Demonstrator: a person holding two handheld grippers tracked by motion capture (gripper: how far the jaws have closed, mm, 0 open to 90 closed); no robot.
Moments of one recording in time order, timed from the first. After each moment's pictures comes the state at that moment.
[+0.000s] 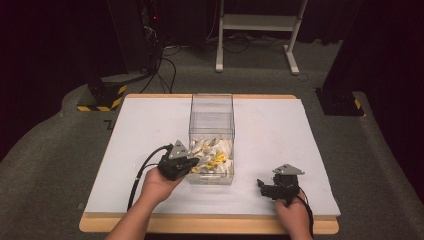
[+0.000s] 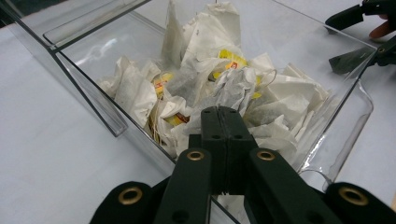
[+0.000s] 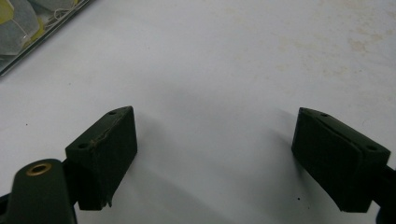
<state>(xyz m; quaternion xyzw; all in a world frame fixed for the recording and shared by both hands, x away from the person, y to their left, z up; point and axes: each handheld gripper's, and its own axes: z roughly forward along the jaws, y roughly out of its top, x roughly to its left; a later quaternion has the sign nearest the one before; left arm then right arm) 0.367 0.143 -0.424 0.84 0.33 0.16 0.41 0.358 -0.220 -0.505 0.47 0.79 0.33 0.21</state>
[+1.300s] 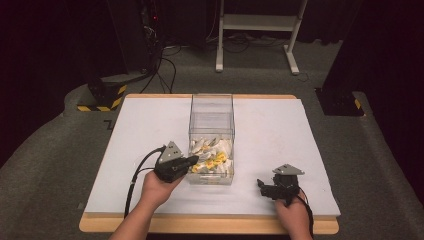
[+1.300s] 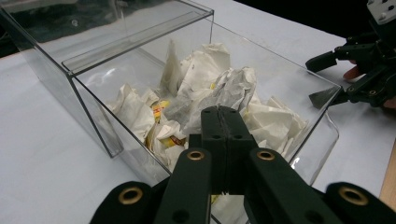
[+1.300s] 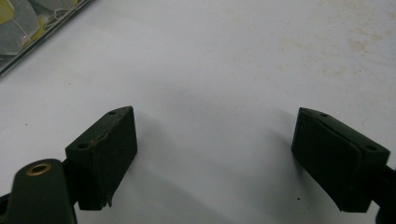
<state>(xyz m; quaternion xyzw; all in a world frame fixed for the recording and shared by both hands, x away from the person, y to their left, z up) 0.356 0.152 -0.421 0.80 0.33 0.17 0.47 0.358 -0.220 -0.505 0.47 0.79 0.33 0.21</state>
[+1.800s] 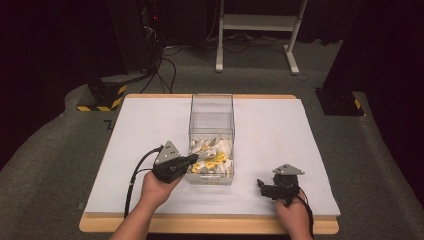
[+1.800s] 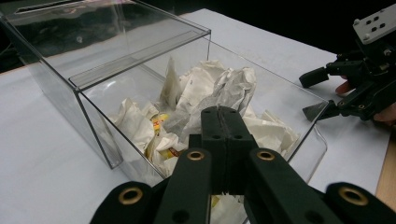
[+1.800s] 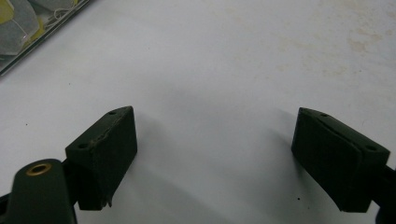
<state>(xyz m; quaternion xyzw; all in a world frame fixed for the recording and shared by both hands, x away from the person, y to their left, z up) 0.352 0.155 -0.416 0.78 0.33 0.18 0.50 0.358 -0.220 -0.505 0.47 0.79 0.33 0.21</state>
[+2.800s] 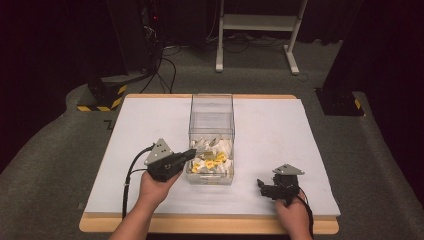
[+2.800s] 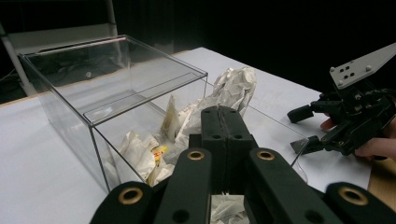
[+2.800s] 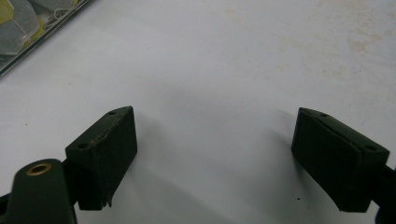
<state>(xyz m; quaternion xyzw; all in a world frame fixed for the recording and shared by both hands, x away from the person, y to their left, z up) 0.346 0.165 -0.403 0.74 0.32 0.19 0.56 0.358 -0.220 -0.505 0.47 0.79 0.33 0.21</state>
